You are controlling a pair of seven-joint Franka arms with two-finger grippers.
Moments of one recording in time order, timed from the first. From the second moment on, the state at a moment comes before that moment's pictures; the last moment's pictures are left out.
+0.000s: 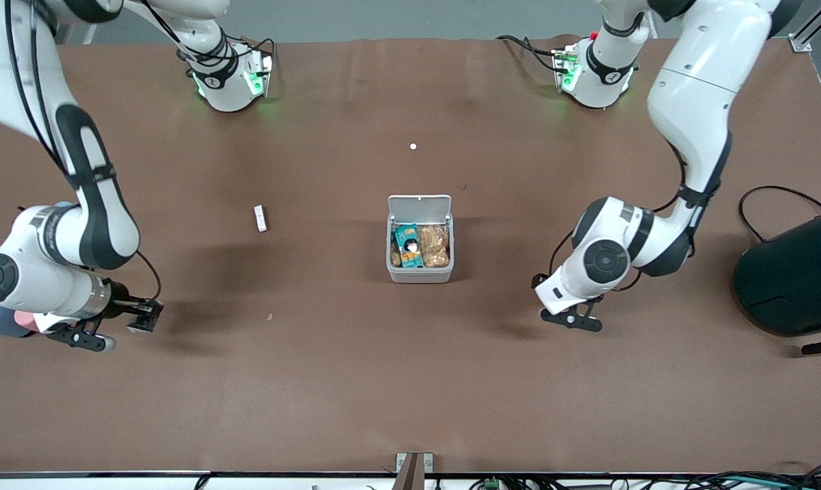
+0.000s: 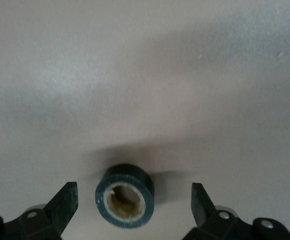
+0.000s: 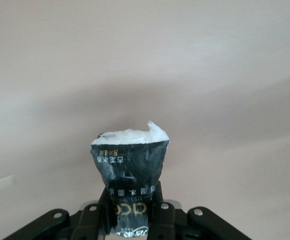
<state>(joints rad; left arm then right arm) 0.04 0.67 -0.37 -1.75 0.31 2.25 -0.25 -0.12 0.53 0.12 -1.59 0.02 2.05 0.26</state>
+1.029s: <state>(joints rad) 0.20 0.67 -0.50 -1.88 0.39 2.37 -0.23 0.42 0.60 0.30 -1.43 -0.07 2.23 0.84</state>
